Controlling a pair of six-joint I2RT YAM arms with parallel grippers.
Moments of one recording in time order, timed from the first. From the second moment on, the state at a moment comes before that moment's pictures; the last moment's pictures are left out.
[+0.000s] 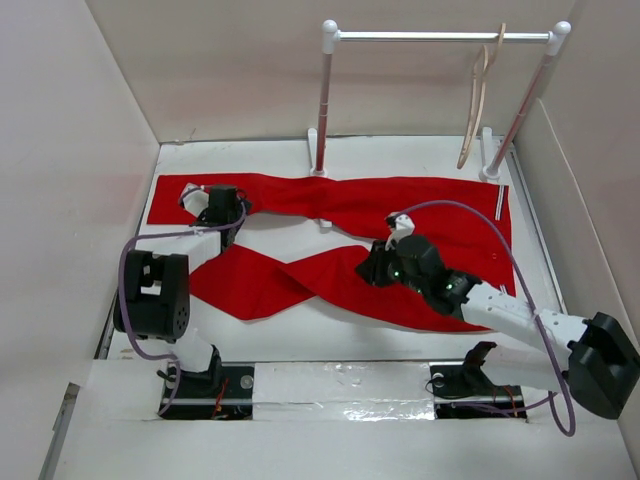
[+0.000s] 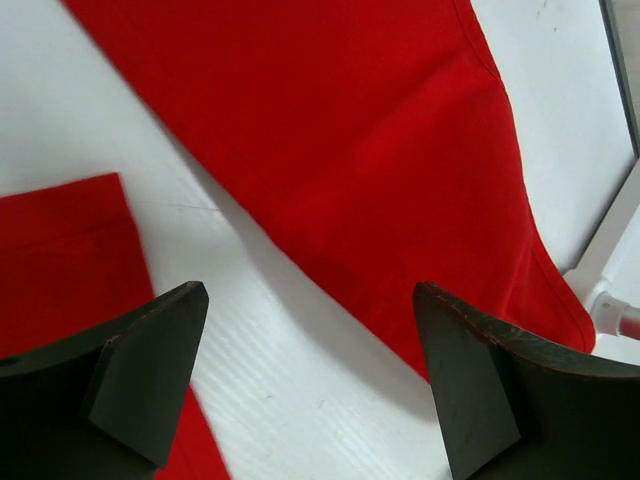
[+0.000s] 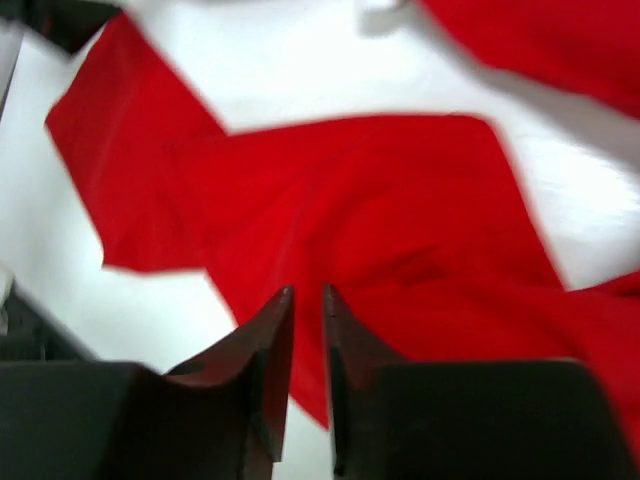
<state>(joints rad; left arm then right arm) -0.14 1.57 0.82 0.00 -0.38 -1.07 0.76 1.11 0.61 0.02 0.05 0.59</state>
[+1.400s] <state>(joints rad) -0.07 1.59 0.88 -0.06 -0.47 -1.09 1.11 1.35 0.87 -0.03 0.17 0.47</state>
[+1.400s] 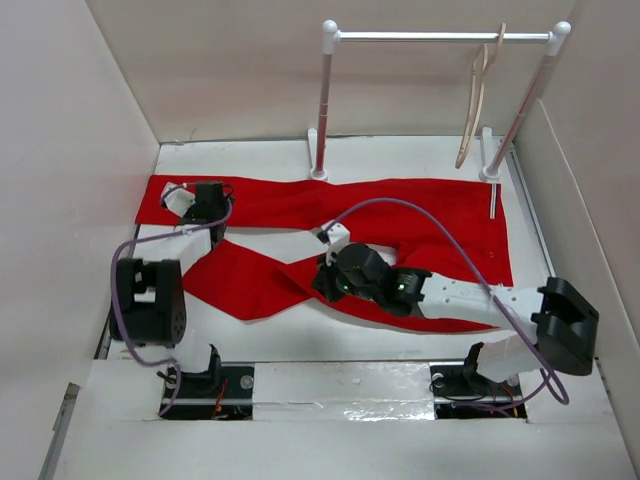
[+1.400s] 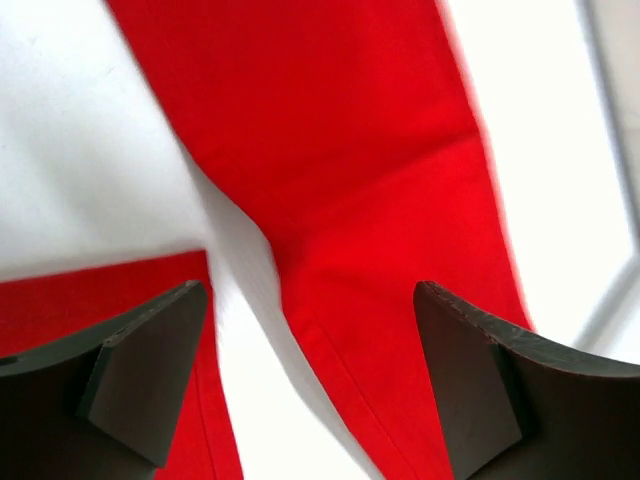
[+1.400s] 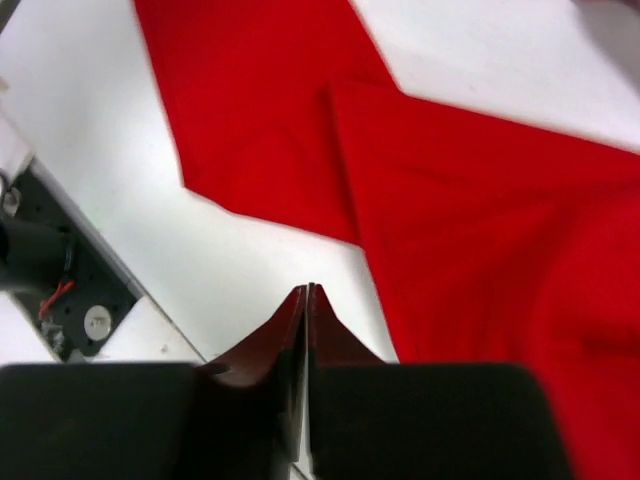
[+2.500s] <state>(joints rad) -0.11 0.50 0.85 -0.32 -0.31 -0.68 1.35 2.31 1.75 -0.17 0.33 0.24</state>
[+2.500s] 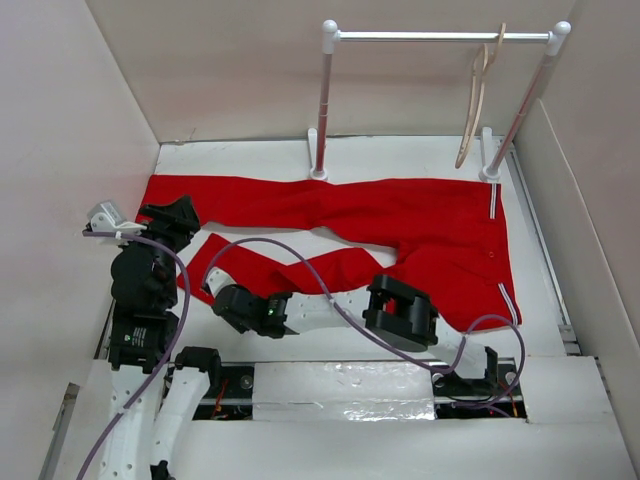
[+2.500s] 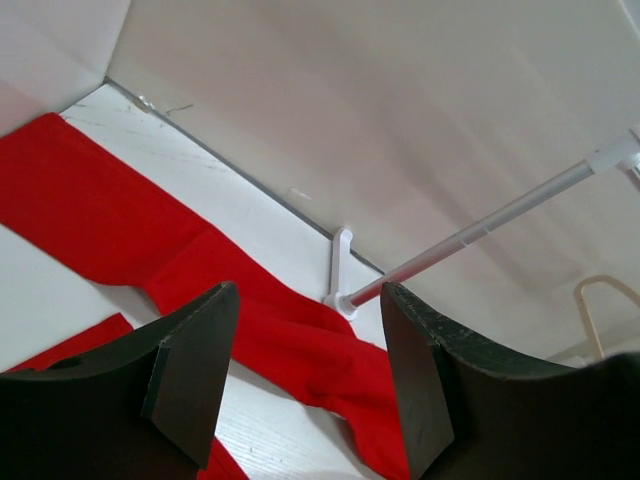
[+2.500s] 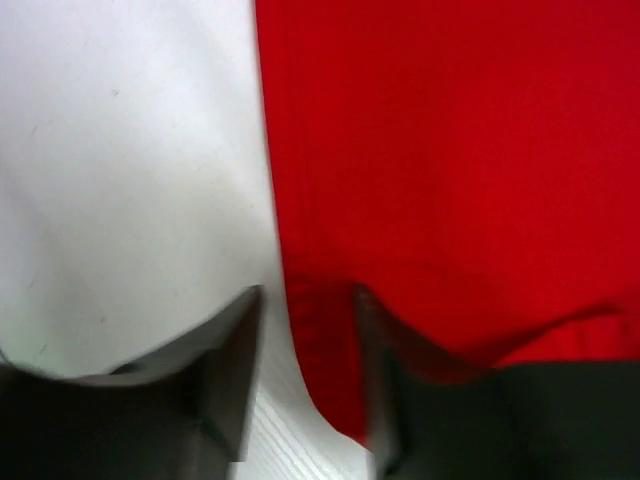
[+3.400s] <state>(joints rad) -0.11 0.53 0.86 -0.33 -0.35 -0.66 1.31 1.39 1.45 -0.15 0.11 0.26</state>
